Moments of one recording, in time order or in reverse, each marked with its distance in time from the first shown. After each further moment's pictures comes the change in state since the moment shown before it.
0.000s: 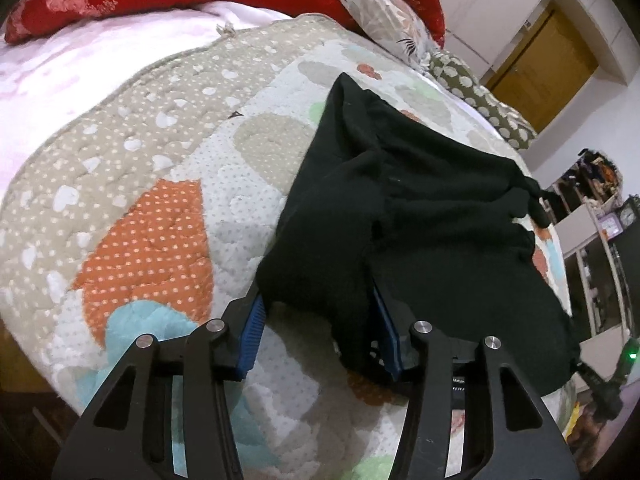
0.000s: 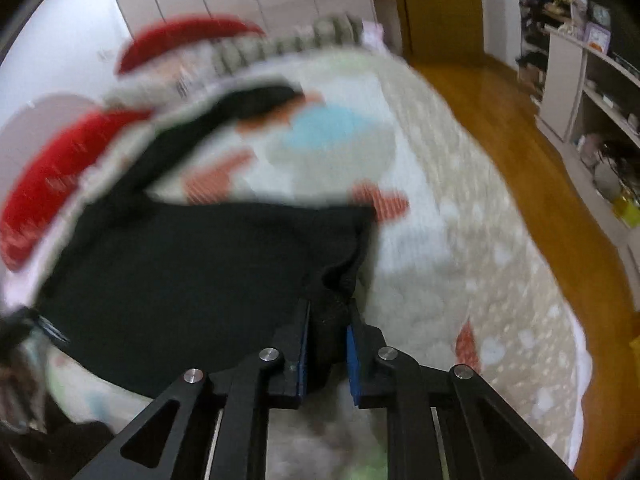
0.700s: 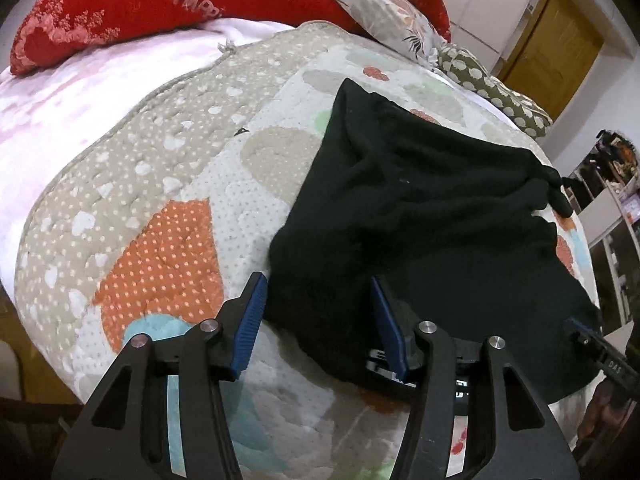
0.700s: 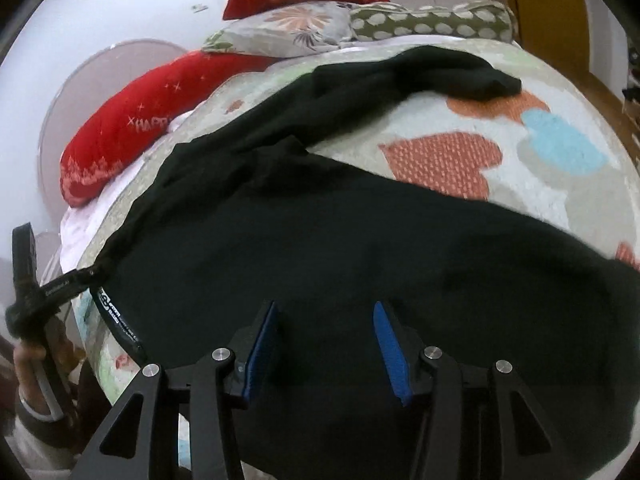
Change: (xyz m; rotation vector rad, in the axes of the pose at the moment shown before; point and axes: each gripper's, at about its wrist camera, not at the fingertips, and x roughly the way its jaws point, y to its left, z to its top) left arm 0.001 -0.009 0.004 0.065 -0.025 0.083; right arm 0.052 0.141 0.016 -0.220 0.072 0.305
